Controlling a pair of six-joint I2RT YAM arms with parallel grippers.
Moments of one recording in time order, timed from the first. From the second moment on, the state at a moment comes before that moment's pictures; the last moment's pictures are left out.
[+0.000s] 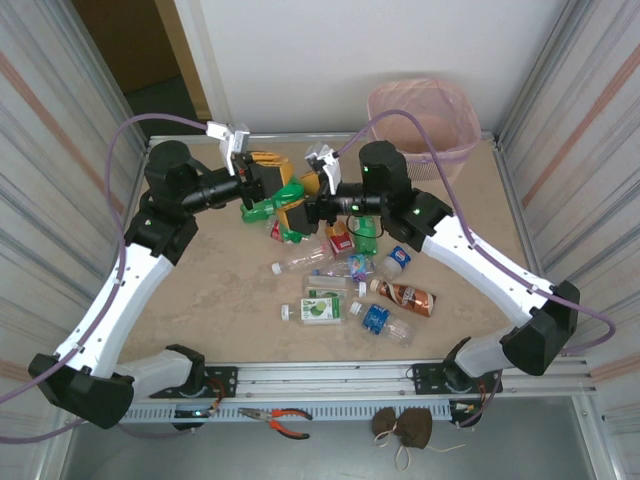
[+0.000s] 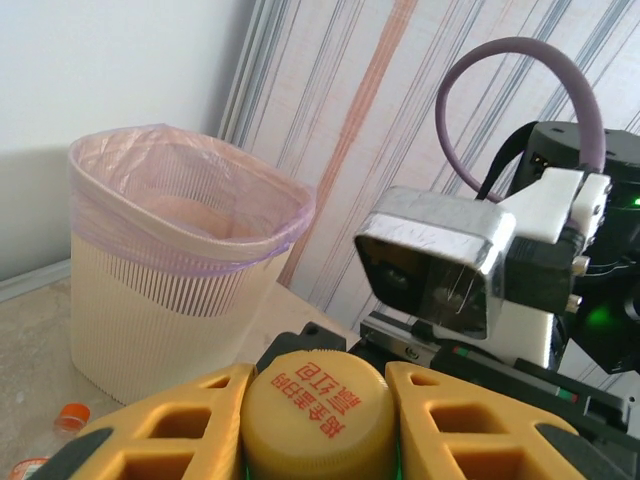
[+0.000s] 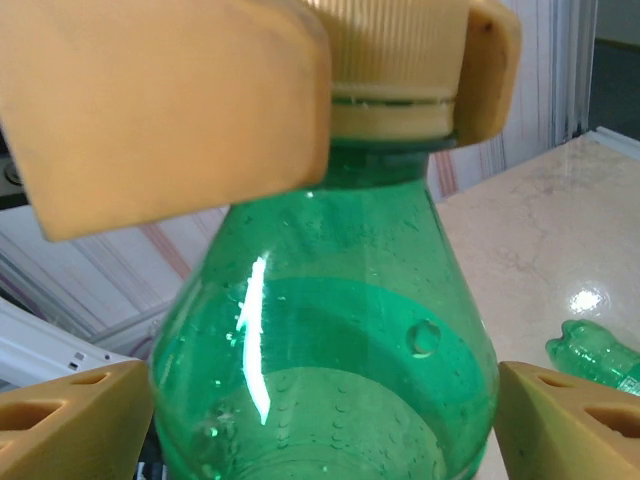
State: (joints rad) left arm -0.39 1.14 1.26 -0.14 0.73 -0.34; right arm 0.76 1.42 1.41 -0.23 -0.60 0.20
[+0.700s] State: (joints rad) left arm -0.39 1.11 1.27 -0.14 0.69 -0.34; right arm 0.76 1.42 1.41 -0.25 -0.56 0.19
